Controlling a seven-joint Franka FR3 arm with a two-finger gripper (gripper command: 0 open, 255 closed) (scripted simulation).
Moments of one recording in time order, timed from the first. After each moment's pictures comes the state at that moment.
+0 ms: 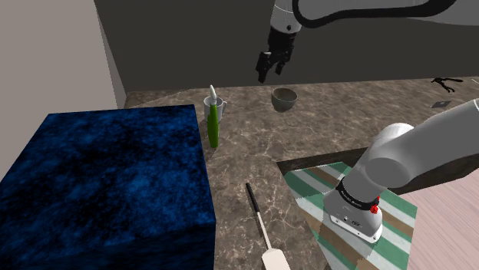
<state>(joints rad) 0.00 -0.47 0.13 -2.22 -0.01 1.85 0.16</state>
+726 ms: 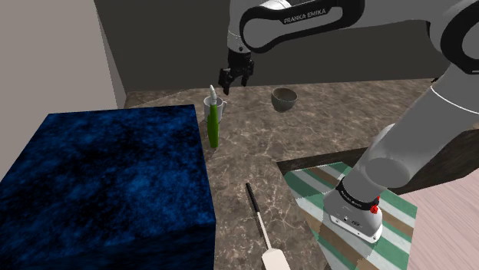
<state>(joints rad) 0.00 -0.08 0.22 -2.04 -0.08 2.03 0.31</state>
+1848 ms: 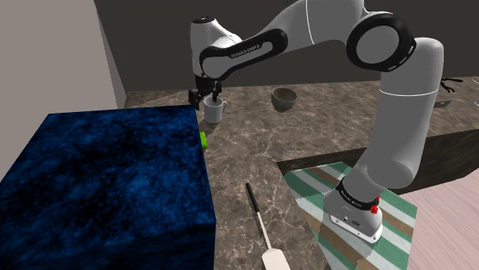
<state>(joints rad) 0.07 0.40 0.23 -1.69 -0.22 2.13 0.46</state>
